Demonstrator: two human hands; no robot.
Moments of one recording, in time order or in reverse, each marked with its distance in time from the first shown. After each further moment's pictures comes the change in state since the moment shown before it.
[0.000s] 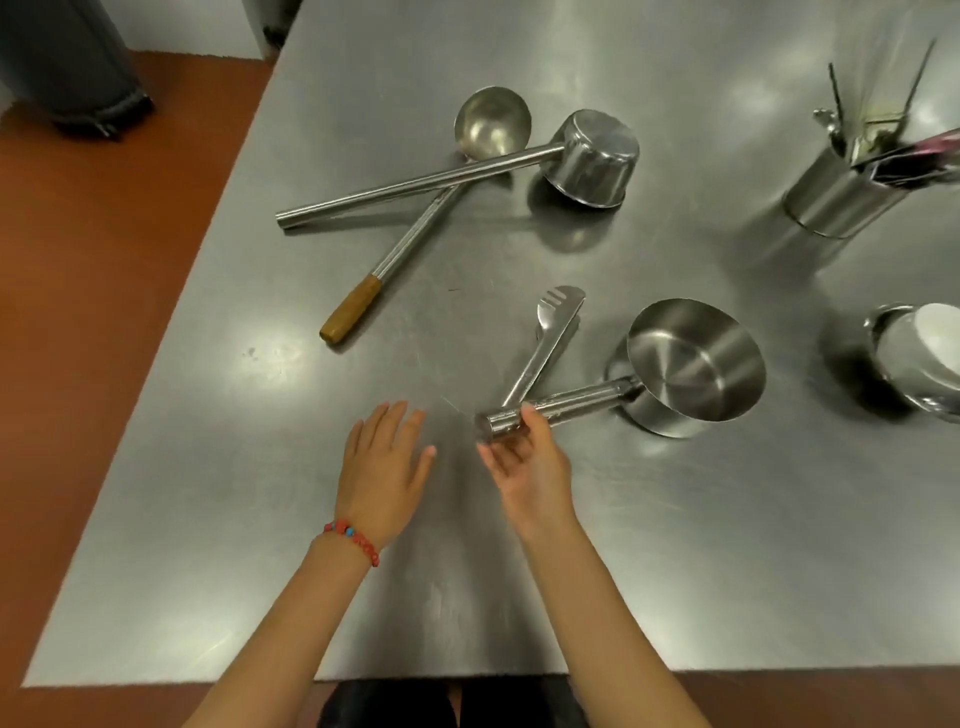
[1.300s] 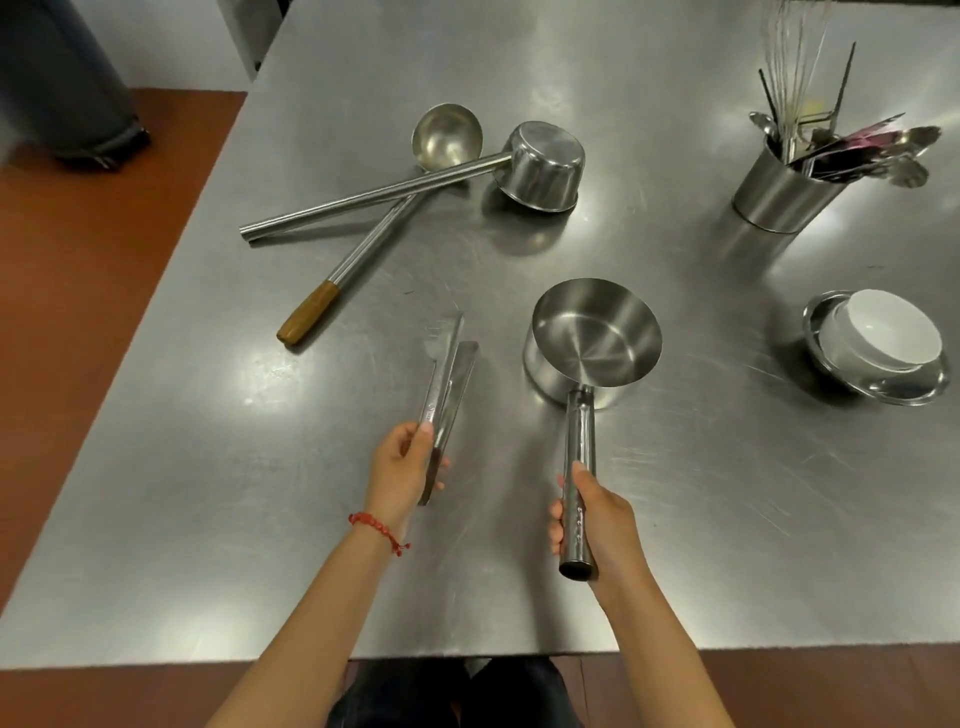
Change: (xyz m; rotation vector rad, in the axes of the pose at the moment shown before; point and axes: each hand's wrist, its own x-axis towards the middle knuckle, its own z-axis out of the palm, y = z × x) left_hand -0.004 0.089 0.024 -1.034 0.061 -0.606; right_hand -0.035 -0.063 -0.123 -0.467 0.036 -0.035
